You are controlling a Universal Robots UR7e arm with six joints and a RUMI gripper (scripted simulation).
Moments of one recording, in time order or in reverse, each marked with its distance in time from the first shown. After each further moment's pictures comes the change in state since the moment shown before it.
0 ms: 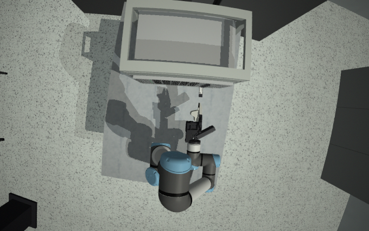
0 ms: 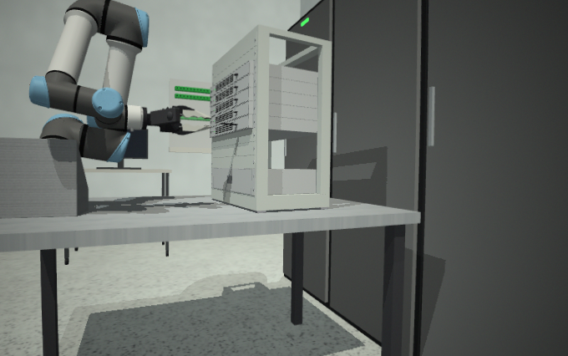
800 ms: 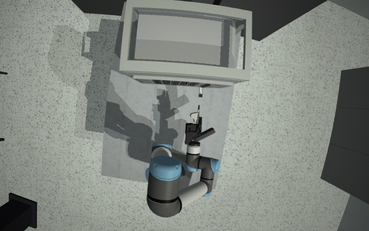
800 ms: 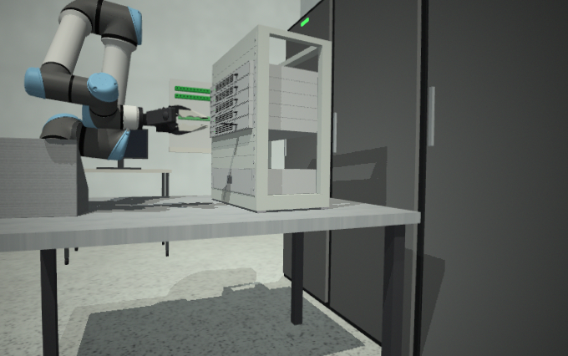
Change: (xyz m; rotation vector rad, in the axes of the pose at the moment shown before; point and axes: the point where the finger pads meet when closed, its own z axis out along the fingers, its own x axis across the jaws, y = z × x) arm 0.000 0.000 -0.012 0.003 -0.005 0.000
